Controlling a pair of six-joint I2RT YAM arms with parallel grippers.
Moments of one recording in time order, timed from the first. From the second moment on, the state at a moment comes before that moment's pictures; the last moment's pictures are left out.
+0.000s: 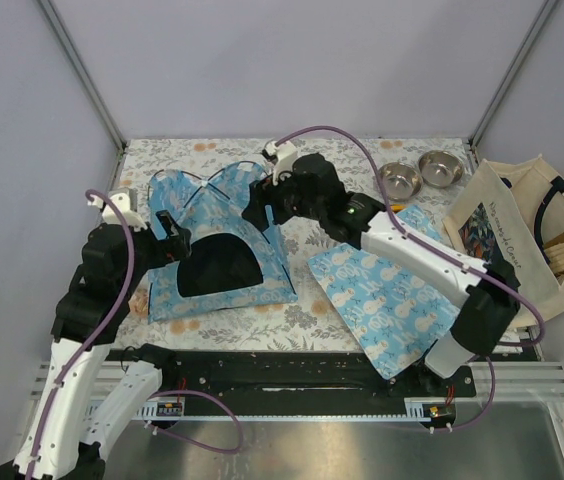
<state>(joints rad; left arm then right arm) -0.25 0.63 1.01 -0.74 -0.15 -0.38 0.83 1.64 1.49 -0.21 -0.14 0.26</state>
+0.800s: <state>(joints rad) -0.19 1.02 1.00 -0.69 -0.12 -0.38 0.83 1.68 1.46 -0.34 0.04 0.24</state>
